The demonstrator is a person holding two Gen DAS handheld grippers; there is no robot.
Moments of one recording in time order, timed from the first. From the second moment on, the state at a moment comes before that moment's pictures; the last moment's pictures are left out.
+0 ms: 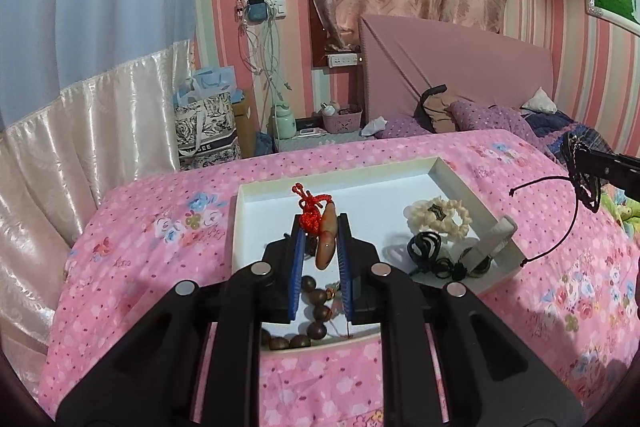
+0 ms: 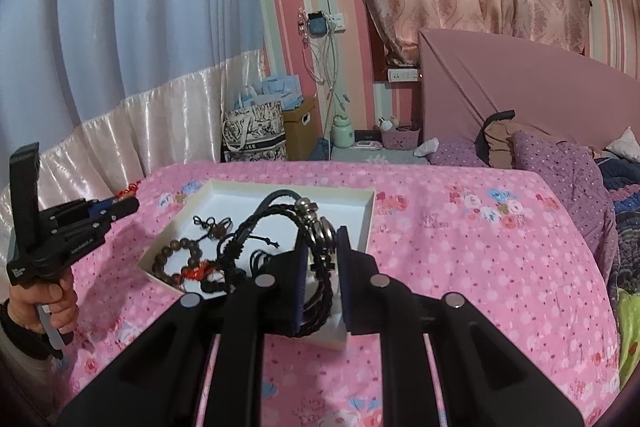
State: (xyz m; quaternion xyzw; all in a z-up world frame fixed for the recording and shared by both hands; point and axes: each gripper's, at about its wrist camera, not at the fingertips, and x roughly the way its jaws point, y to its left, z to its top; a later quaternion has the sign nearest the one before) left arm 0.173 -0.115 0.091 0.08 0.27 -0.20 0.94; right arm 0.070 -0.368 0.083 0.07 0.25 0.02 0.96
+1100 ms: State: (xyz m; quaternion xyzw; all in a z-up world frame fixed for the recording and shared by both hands) left arm 0.232 -0.118 0.008 0.06 0.30 -0.22 0.93; right arm 0.159 -0.315 -0.009 0.10 0.30 0.07 0.95
